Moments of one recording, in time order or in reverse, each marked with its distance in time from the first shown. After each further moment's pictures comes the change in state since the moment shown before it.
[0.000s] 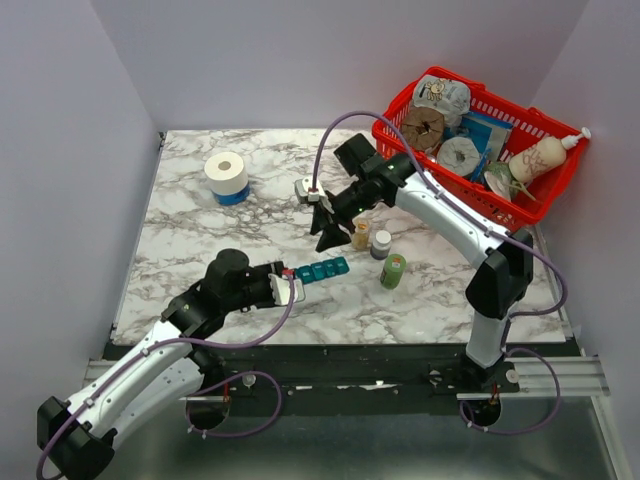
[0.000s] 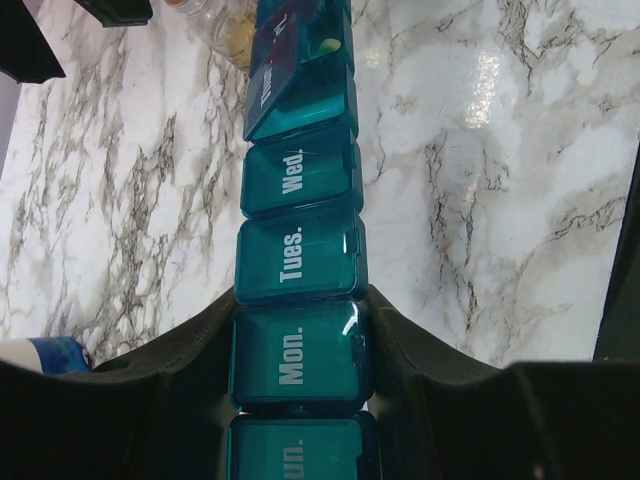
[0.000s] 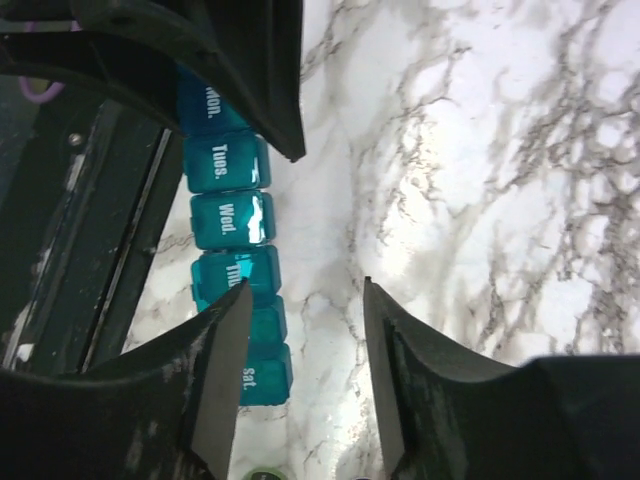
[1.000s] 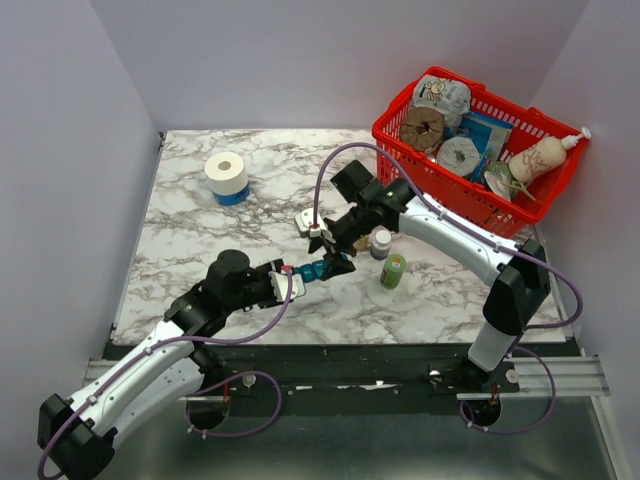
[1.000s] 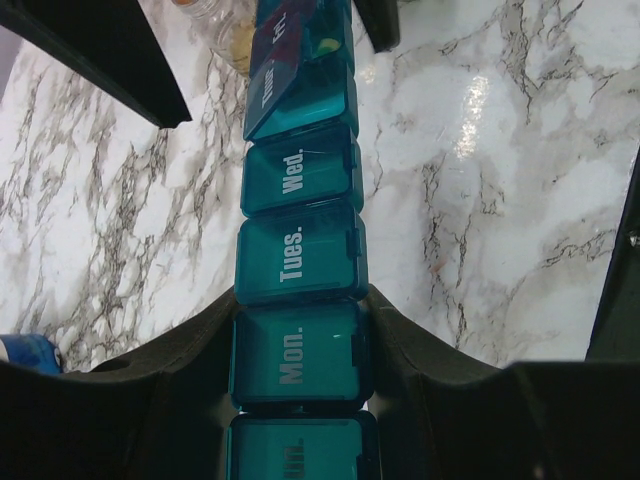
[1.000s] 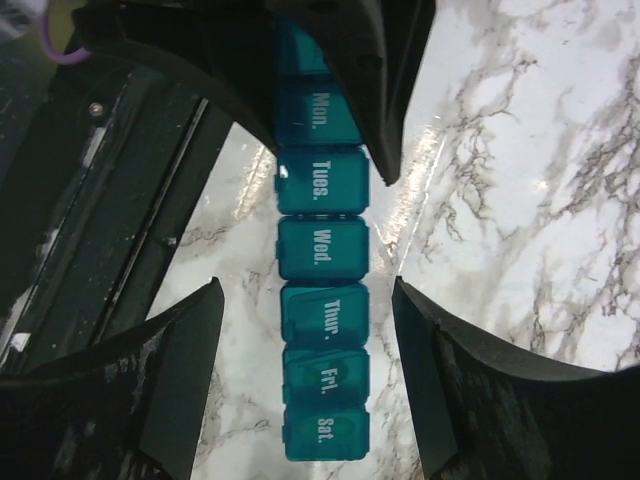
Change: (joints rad) left arm 0.000 0.008 -0.031 0.075 0.001 -0.089; right arm 0.077 -0.146 -0.264 0.137 0.041 -0.047
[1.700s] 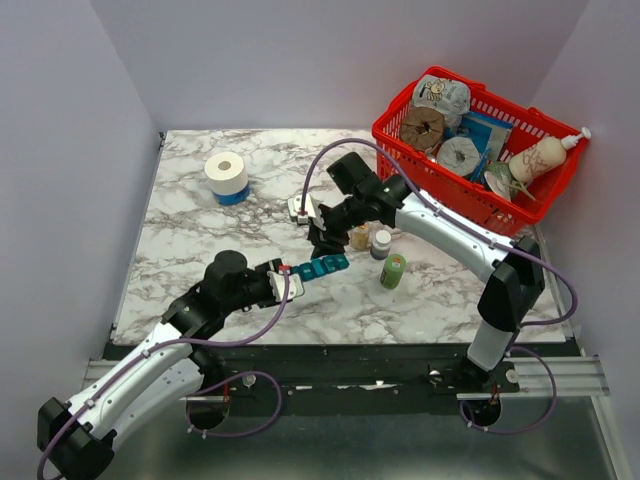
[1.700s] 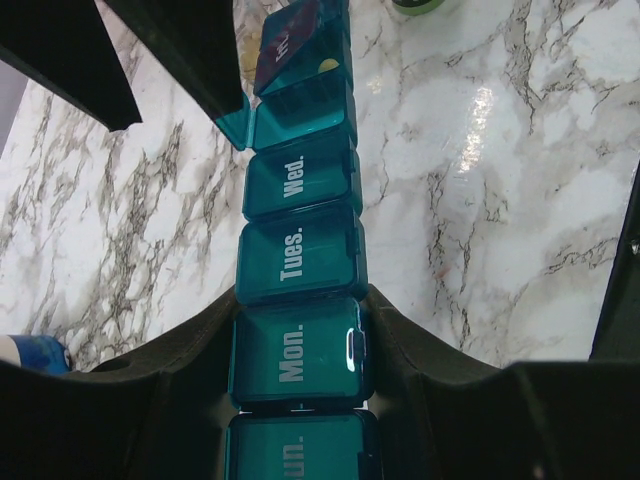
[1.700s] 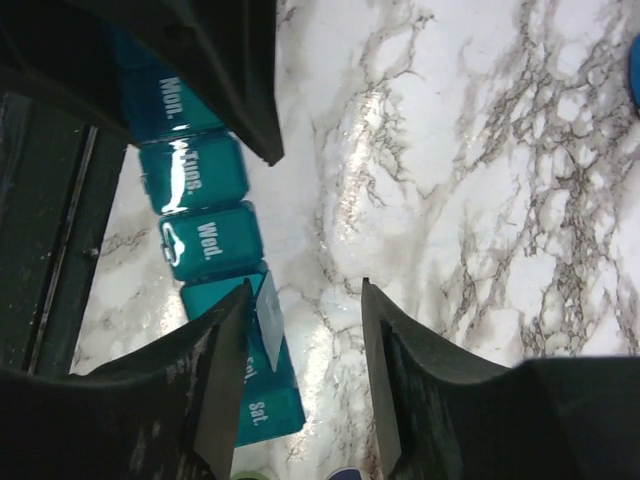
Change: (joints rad) left arm 0.000 -0.023 0.000 0.006 0.000 -0.008; right arm 0.000 0.027 0.043 0.113 0.158 0.129
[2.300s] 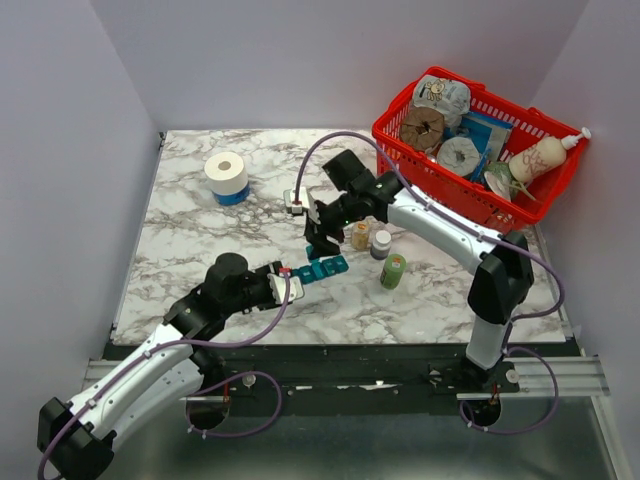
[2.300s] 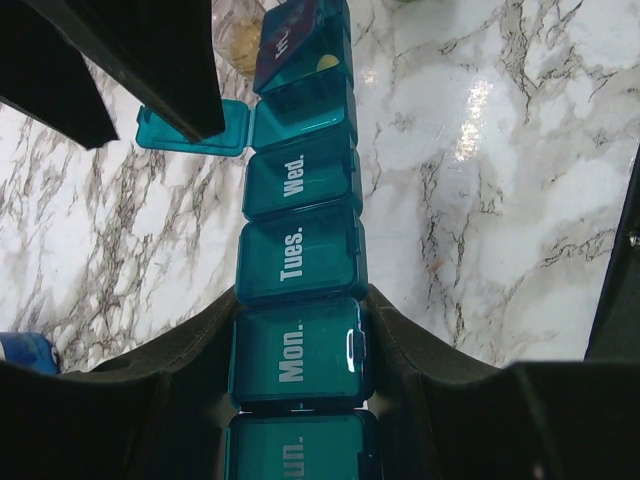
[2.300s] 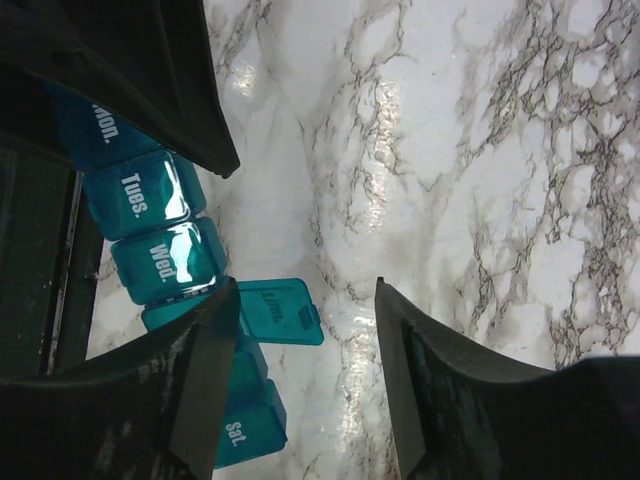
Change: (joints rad) left arm 0.000 -0.005 -0.027 0.008 -0.001 0.000; right arm -0.015 0.082 0.040 0.034 0.004 0.108
